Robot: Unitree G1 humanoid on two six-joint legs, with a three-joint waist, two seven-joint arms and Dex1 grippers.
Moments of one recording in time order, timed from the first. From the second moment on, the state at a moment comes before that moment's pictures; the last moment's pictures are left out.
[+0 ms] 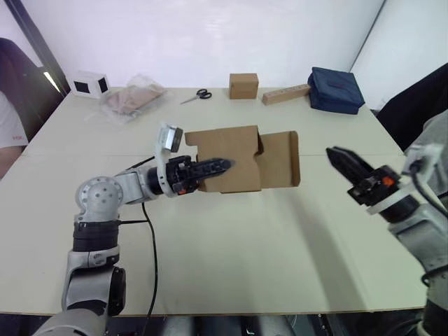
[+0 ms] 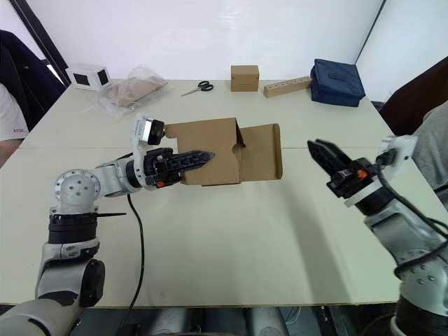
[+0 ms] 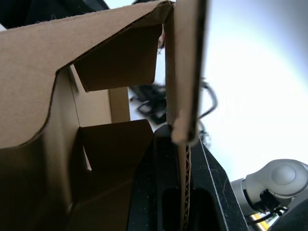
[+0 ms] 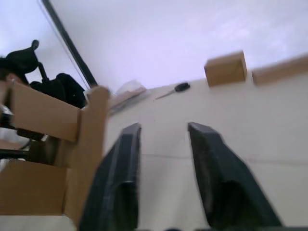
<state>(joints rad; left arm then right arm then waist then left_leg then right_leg) -0.66 0.37 0.19 0.00 -1.16 1.24 -0.87 -0.11 -0.45 -0.48 -0.42 1.13 0.75 0.32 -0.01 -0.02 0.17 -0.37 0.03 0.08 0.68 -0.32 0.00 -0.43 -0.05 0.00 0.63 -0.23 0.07</state>
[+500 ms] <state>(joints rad) -0.66 0.36 0.19 -0.01 -1.19 1.24 -0.84 -0.15 -0.29 -0.32 -0.41 1.42 0.79 0.24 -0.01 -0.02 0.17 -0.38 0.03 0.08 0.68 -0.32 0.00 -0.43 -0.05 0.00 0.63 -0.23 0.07</state>
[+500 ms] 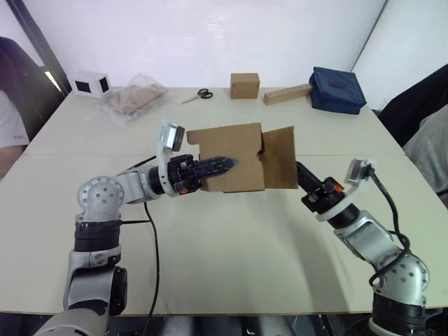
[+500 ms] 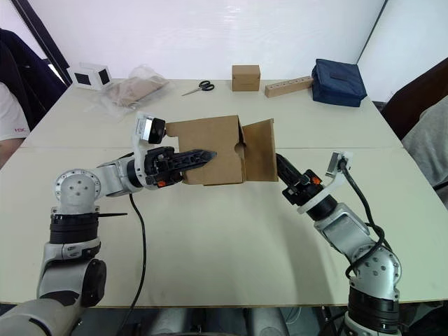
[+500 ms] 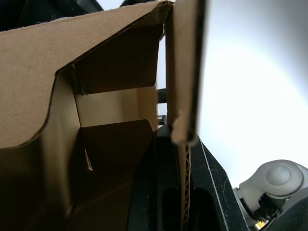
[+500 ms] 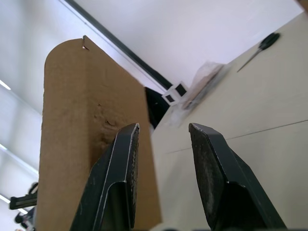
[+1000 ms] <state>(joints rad) -0.66 0.36 0.19 -0.01 -1.19 1.23 -0.82 -0.16 -0.28 -0.22 -0.52 1.57 0.73 0.14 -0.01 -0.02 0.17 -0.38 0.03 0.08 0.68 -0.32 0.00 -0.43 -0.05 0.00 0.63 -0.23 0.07</state>
